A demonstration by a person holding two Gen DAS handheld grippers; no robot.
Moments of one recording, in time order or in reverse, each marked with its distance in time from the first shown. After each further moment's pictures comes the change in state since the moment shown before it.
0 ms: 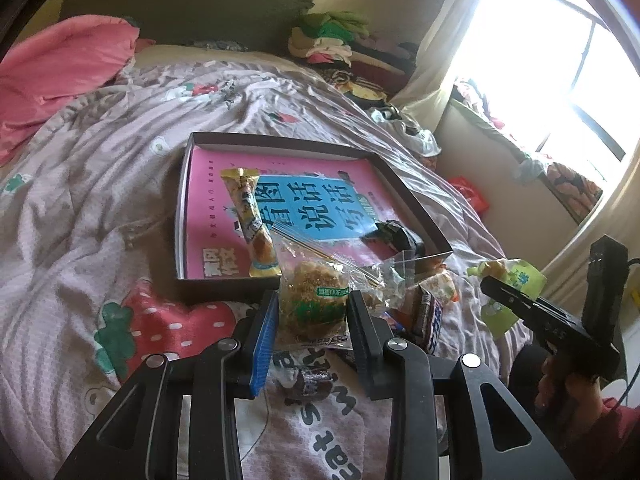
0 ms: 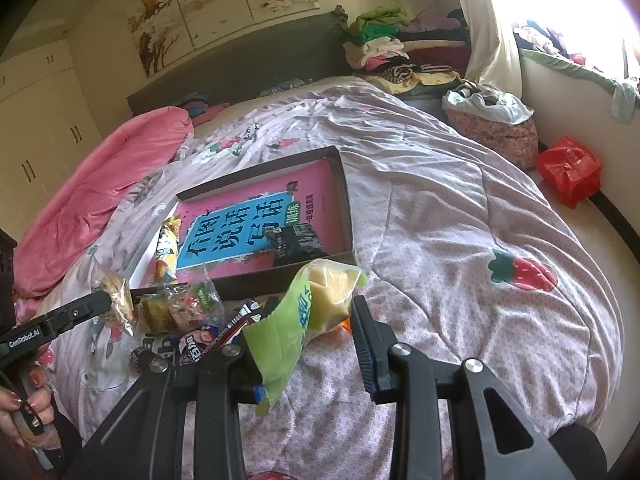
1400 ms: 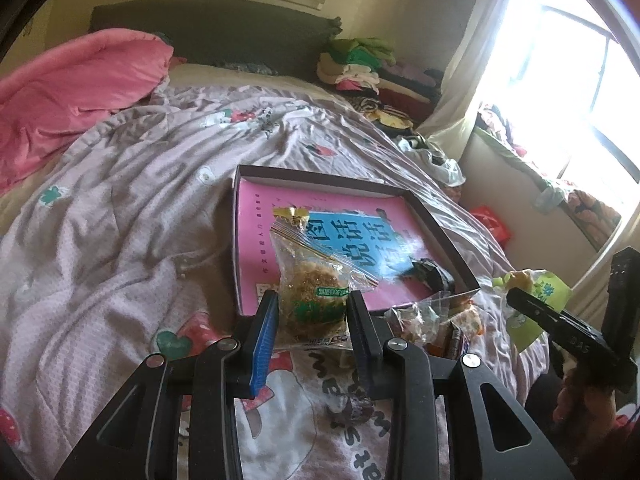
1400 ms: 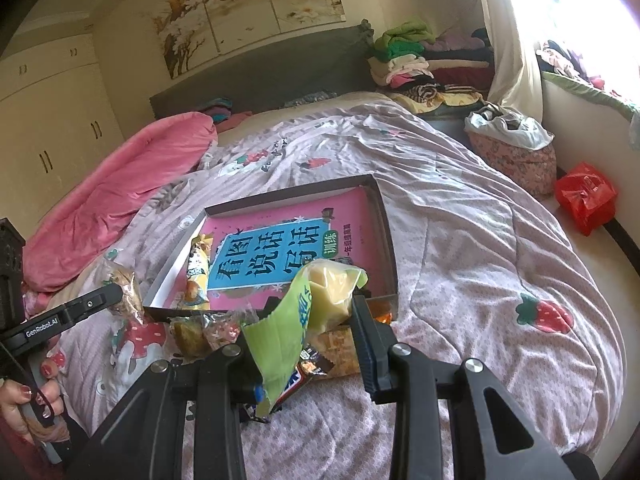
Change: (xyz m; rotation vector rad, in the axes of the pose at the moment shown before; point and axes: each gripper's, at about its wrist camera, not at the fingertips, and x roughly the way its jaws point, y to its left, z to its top) left arm -0.020 0.025 0.014 -0.046 -0.098 0.089; right arm -0.002 0.032 0.023 -0.066 -0.048 0.051
